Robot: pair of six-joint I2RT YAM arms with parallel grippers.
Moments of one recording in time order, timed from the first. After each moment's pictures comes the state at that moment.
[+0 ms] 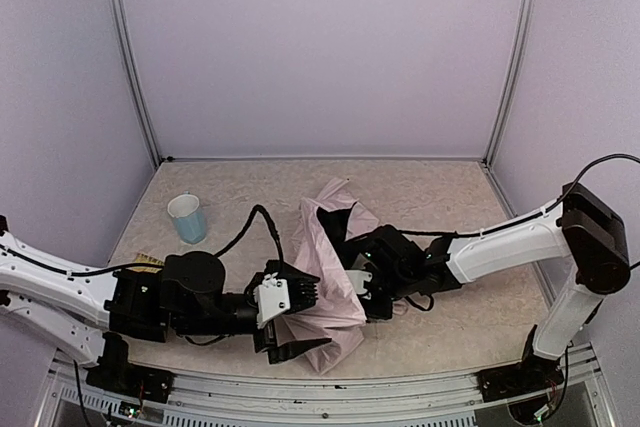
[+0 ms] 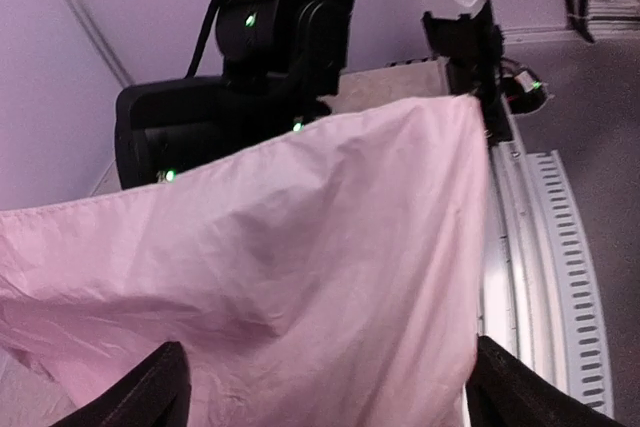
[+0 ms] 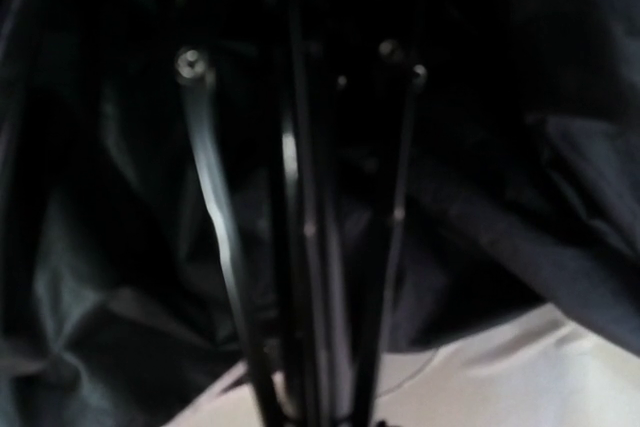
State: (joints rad) left arm -1.42 1.18 0.68 0.20 -0.12 0.28; right arm 1.01 1.69 0.87 -0.13 -0.06 -0.48
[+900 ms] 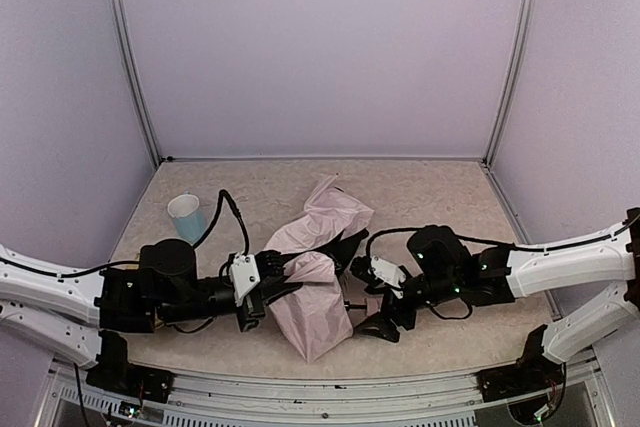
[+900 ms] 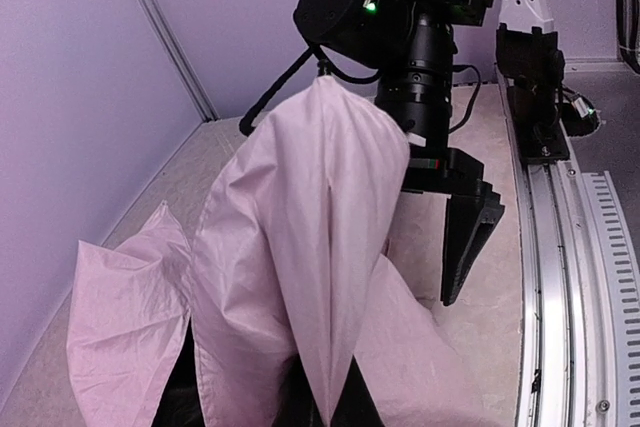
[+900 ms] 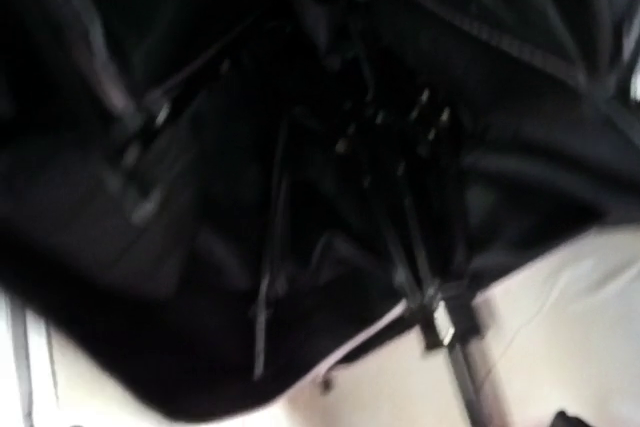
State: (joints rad) left arm -1.30 1.06 0.55 0.31 -0.15 0.30; right arm 1.01 1.34 0.65 -0.04 -0.28 -0.12
